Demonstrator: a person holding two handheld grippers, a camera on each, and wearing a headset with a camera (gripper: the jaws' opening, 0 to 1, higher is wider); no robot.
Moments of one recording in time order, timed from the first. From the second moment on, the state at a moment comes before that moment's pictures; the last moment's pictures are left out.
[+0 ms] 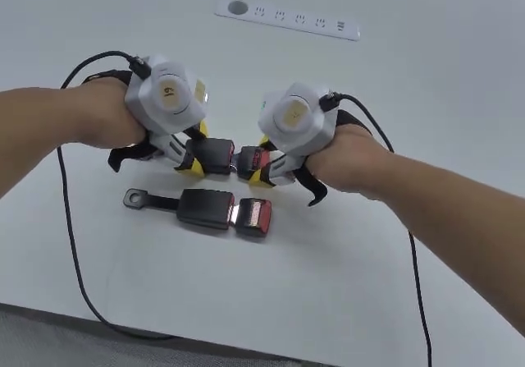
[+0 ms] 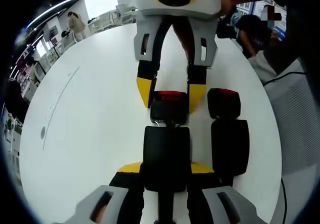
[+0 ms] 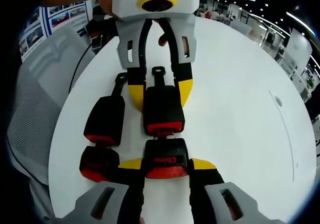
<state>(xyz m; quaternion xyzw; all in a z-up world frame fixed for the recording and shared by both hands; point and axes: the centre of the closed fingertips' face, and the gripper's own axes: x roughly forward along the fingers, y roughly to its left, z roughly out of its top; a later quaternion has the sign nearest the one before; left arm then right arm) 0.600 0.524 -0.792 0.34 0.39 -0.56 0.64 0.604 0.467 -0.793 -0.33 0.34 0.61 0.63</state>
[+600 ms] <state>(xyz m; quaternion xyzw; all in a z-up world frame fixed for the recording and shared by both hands) 0.600 0.525 -0.791 0.34 0.39 -0.56 0.65 0.606 0.456 -0.795 -0.34 0.34 0.60 0.64</state>
